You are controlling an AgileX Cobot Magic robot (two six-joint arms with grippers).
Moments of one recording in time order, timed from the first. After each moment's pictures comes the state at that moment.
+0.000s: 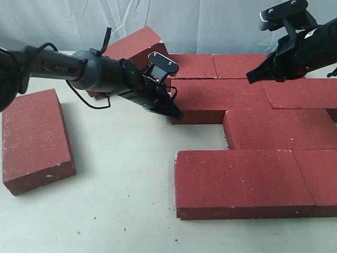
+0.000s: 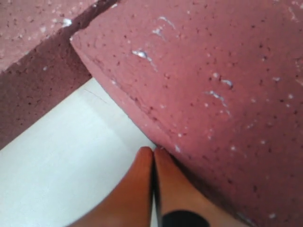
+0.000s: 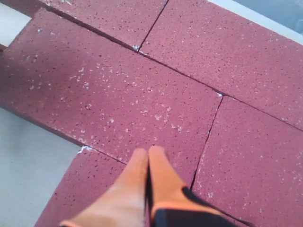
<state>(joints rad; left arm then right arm) -0.55 2.28 -1.50 -0.65 0.21 0.77 0.15 1.64 -1.07 0.34 0.42 -0.62</state>
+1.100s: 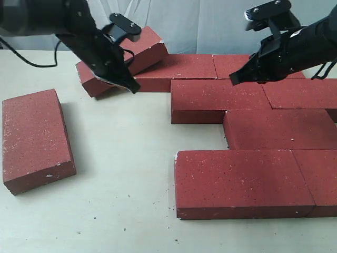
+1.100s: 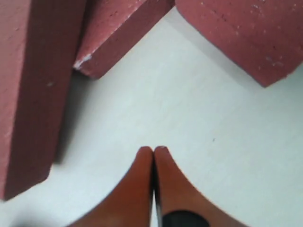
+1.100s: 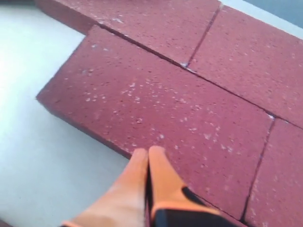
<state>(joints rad) -0.39 1.97 -1.48 -0.19 0.68 0.50 0.22 1.64 -1.07 0.52 0.43 -0.75</state>
